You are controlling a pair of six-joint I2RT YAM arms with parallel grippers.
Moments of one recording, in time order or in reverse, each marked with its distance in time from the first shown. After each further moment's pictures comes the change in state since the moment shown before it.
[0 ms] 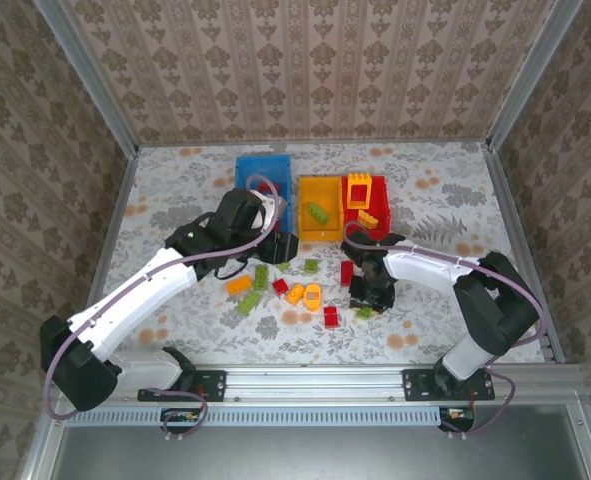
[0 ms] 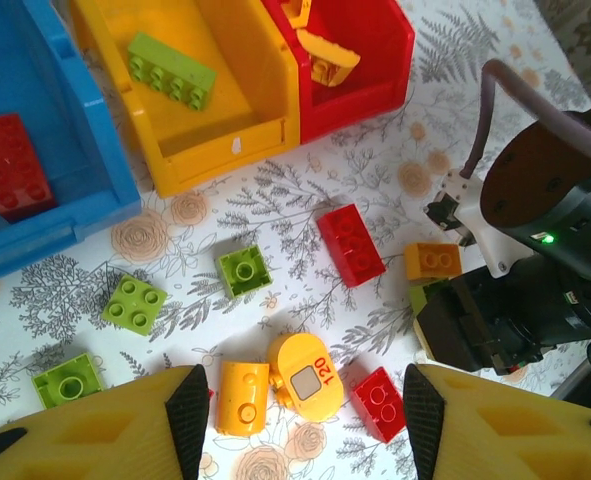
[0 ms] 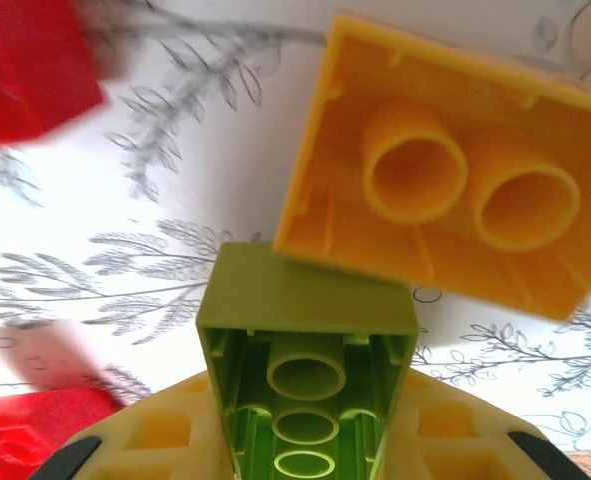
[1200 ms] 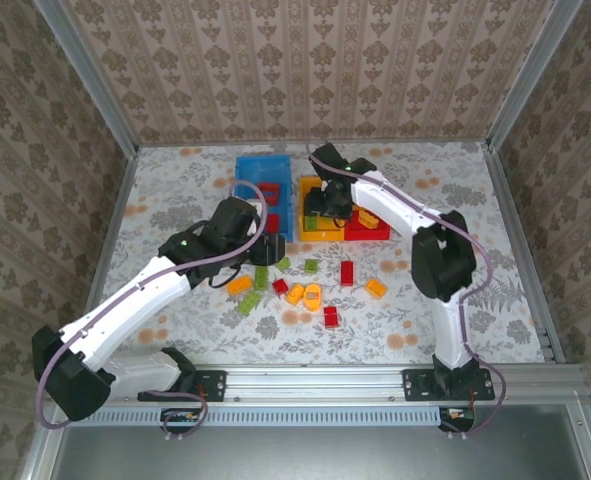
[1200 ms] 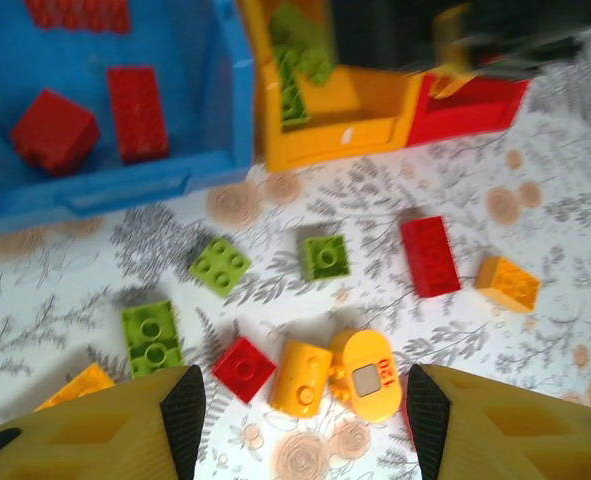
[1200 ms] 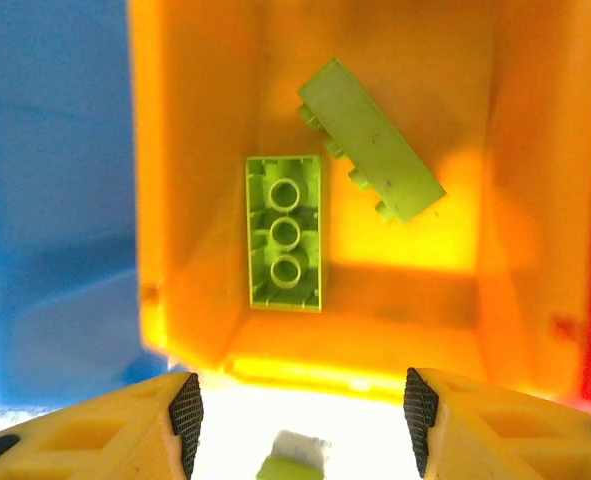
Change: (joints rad) left arm 0.012 -0.036 -0.060 -0.066 -0.164 -0.147; right arm -0.095 0.429 0.832 0.008 0.109 -0.275
